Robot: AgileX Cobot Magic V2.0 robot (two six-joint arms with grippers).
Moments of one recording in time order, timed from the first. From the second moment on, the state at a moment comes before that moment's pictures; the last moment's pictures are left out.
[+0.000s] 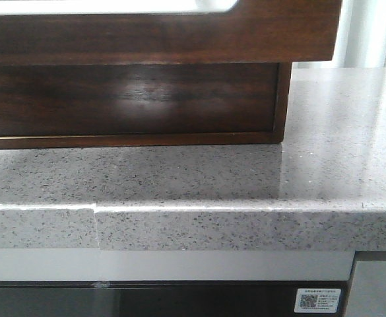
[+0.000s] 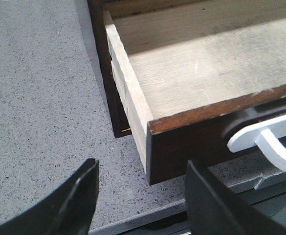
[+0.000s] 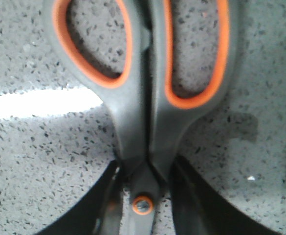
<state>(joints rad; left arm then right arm) -0.09 0.52 -0.78 -0.27 0.87 0.33 -0.39 1.82 -1.46 0.11 1.18 -0.31</state>
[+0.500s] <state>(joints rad) -0.09 0.52 -0.78 -0.27 0.87 0.33 -0.39 1.82 -1.48 0.11 1.21 -0.30</state>
